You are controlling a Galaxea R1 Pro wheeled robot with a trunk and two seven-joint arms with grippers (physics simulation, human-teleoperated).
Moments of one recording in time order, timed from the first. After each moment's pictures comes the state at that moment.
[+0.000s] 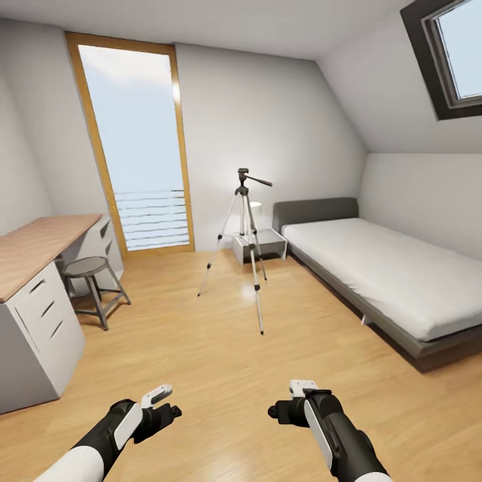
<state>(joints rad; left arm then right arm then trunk) -0.59 0.05 0.04 -0.39 0.44 0.54 0.00 -0.43 0.13 0.00 -0.87 0.00 0.77 0.10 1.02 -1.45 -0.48</state>
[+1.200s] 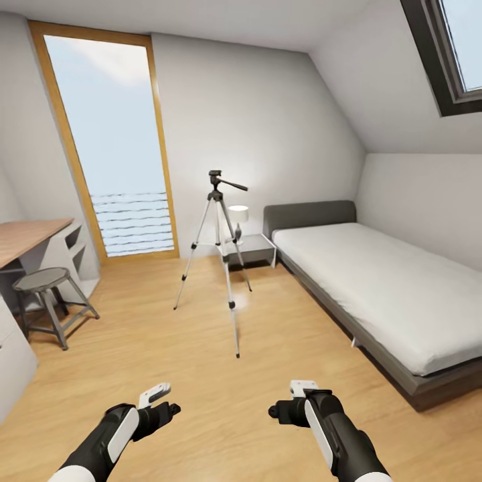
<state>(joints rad) -0.49 0.05 0.05 -0.58 0.44 0.55 -0.01 -0.43 0.13 0.00 -0.87 0.00 0.78 0.10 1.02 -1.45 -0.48</state>
